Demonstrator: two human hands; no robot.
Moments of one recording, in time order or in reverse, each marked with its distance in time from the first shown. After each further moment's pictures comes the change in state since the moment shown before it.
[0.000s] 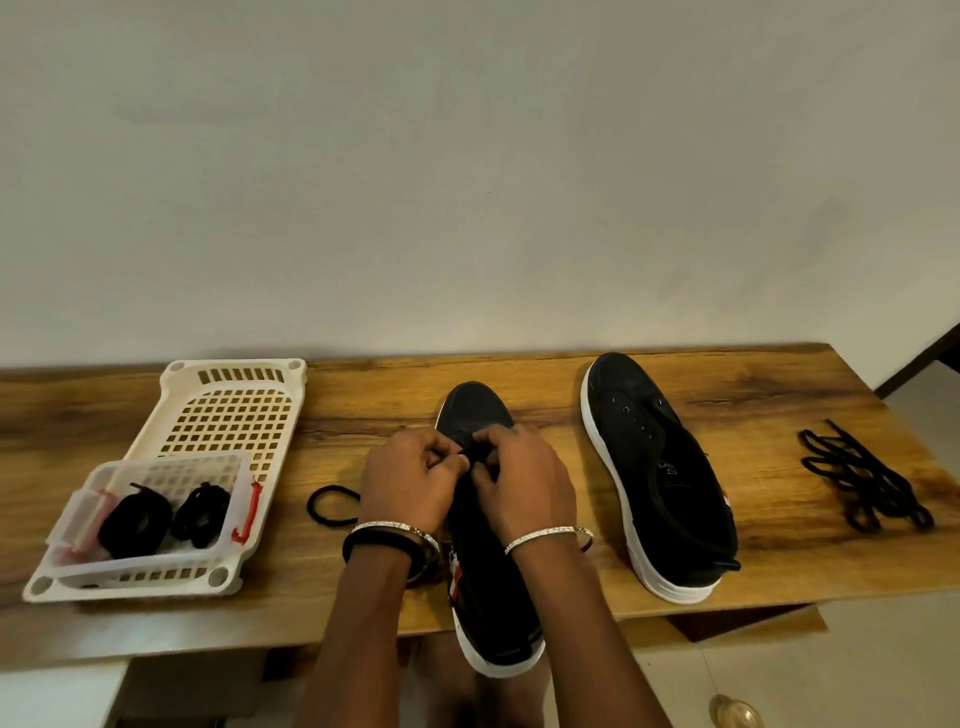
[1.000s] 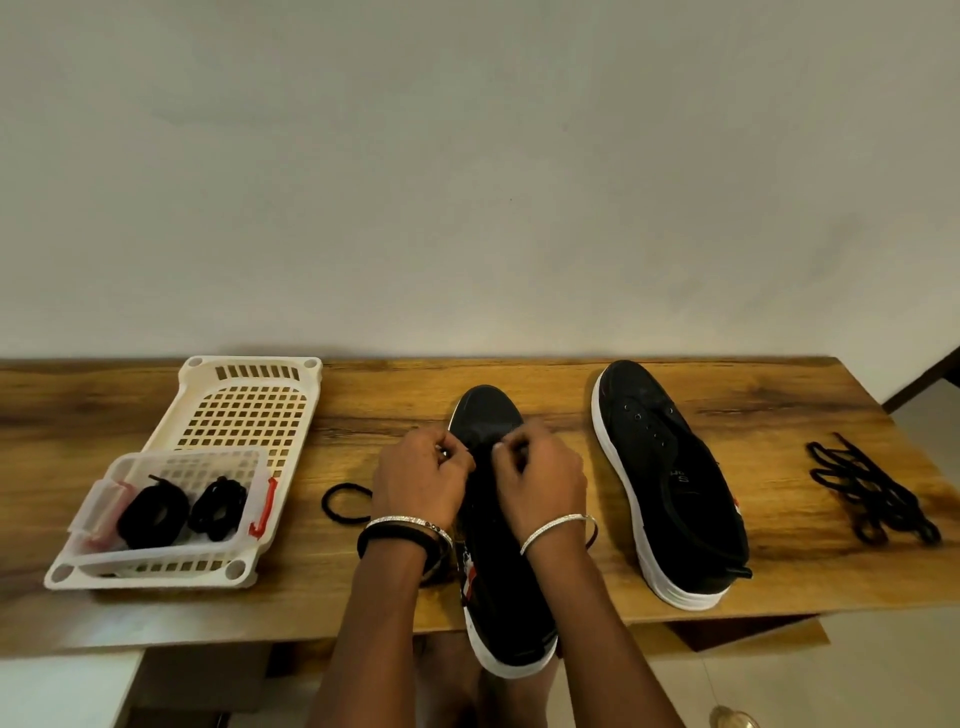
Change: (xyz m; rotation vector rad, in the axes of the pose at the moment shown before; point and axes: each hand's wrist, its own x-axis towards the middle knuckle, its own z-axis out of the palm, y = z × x) left_hand 0.000 0.003 -0.003 0.044 0.018 -0.060; right_hand 0.001 -0.003 0.008 0.253 0.209 0.151
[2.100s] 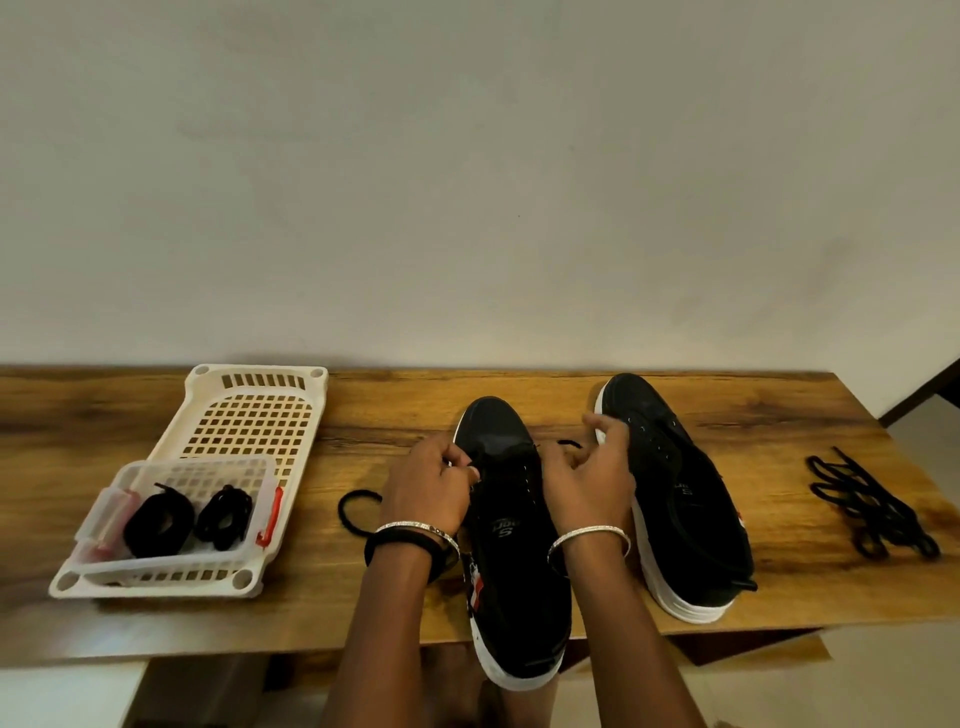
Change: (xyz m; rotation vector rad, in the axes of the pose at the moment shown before) left_hand 0.003 0.000 -0.004 -0.109 -0.070 -0.065; right_hand 0.005 0.000 -0.025 0.408 0.193 0.314
